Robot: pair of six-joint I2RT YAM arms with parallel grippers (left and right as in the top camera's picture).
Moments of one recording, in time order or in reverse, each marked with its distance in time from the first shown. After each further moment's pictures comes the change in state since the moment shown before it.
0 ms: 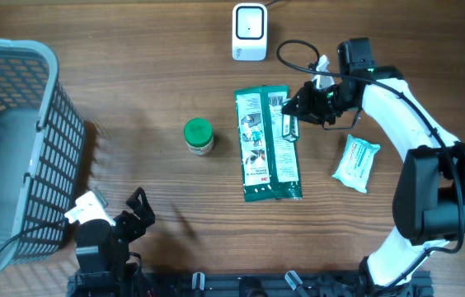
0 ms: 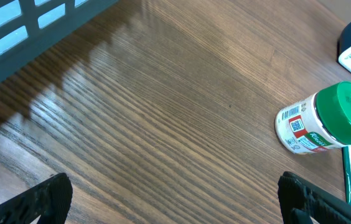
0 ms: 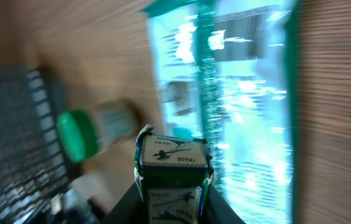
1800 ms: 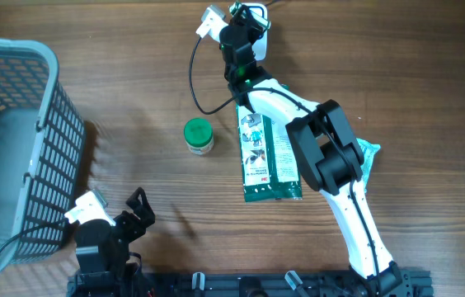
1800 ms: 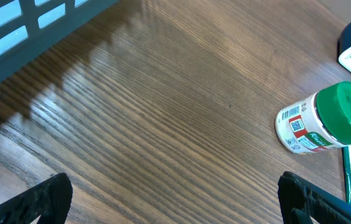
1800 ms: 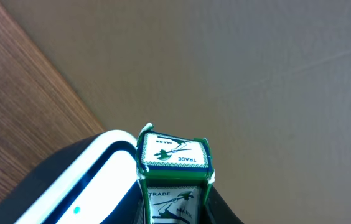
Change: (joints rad) left arm 0.000 0.000 0.000 0.000 0.000 0.000; right arm 0.431 0.627 0.501 1.250 1.348 -1.304
